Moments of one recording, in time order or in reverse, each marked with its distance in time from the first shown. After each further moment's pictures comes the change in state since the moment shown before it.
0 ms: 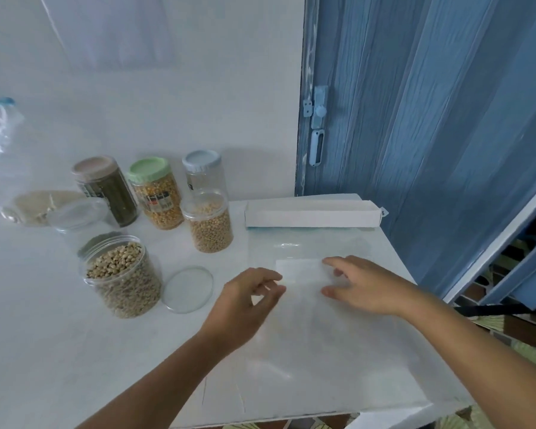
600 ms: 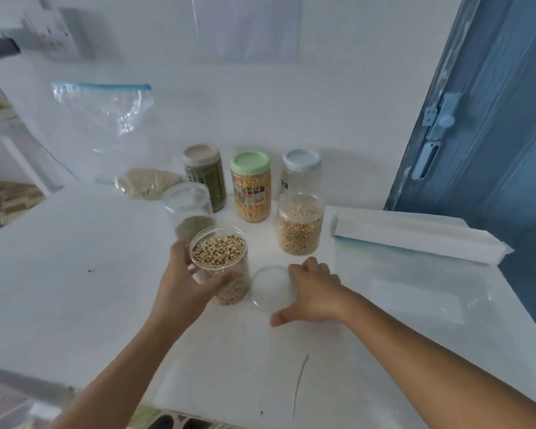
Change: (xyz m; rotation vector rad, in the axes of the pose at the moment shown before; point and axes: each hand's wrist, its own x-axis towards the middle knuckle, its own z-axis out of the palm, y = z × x) left_hand -0.049 -0.084 -0.186 -0.008 0.492 -0.399; right_hand 0.103 -0.212 0.078 -0.273 -0.167 -0.183
